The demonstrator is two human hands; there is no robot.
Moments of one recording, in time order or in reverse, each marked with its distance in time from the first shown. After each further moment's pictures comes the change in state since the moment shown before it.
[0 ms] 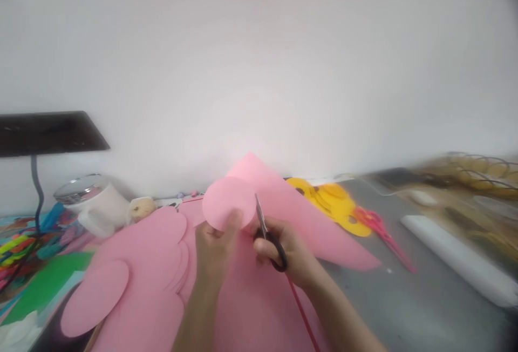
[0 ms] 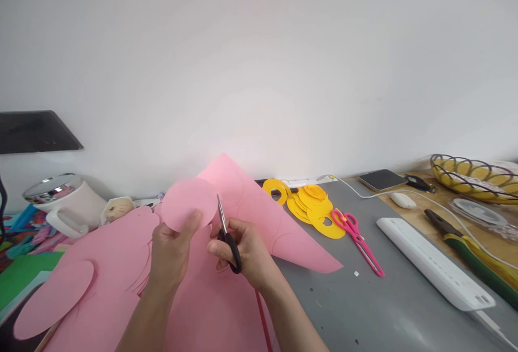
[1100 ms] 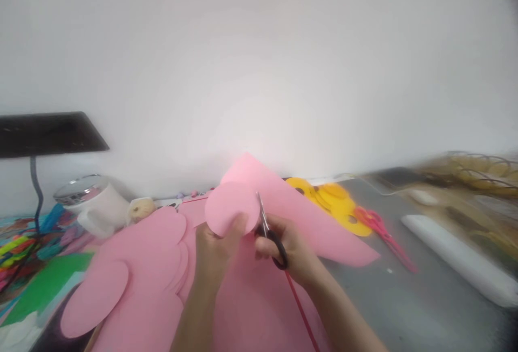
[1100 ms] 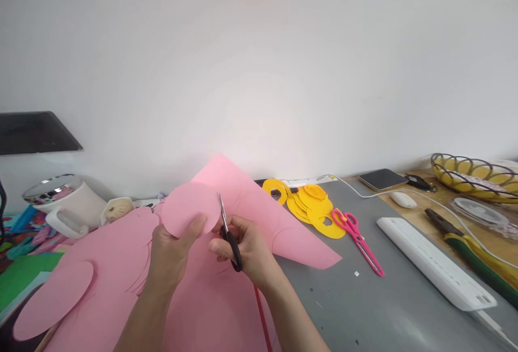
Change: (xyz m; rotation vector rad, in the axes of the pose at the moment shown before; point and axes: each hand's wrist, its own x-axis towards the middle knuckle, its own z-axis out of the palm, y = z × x) left_hand -0.002 0.004 -0.002 0.066 -0.051 -0.048; right_hand 0.000 -0.002 -0.005 -0.021 0.003 -0.047
